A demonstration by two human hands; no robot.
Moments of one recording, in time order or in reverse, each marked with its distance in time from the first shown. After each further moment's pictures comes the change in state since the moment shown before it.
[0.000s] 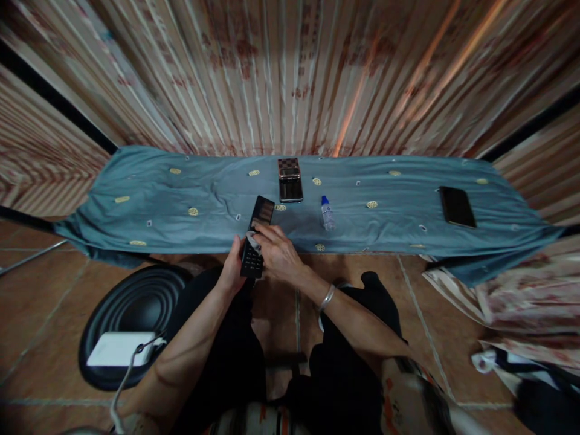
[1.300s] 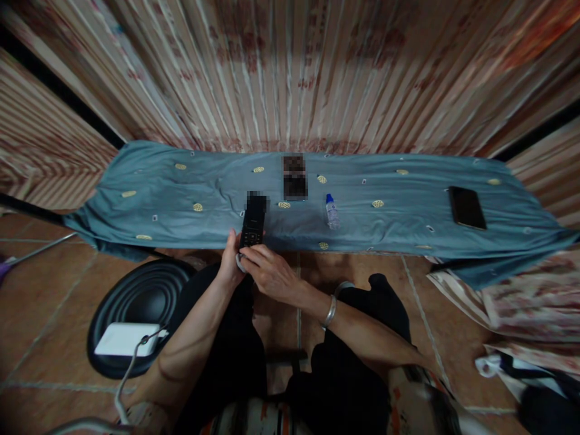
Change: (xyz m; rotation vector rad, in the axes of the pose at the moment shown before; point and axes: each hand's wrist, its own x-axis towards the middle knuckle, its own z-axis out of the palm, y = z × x) left_hand -0.001 0.015 0.001 -0.082 0.089 -0.031; right_hand -0.019 -0.036 0.002 0.013 -0.091 -0.288
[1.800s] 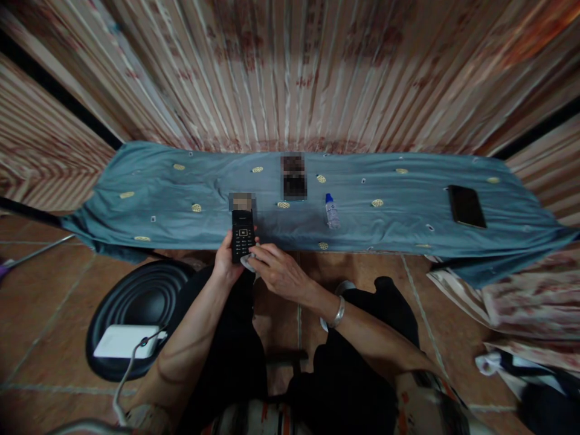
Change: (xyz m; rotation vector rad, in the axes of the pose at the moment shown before) left_hand 0.004 0.012 -0.001 -0.134 0.035 -0.145; right_hand -0.012 0.007 -0.011 -0.053 0.026 0.014
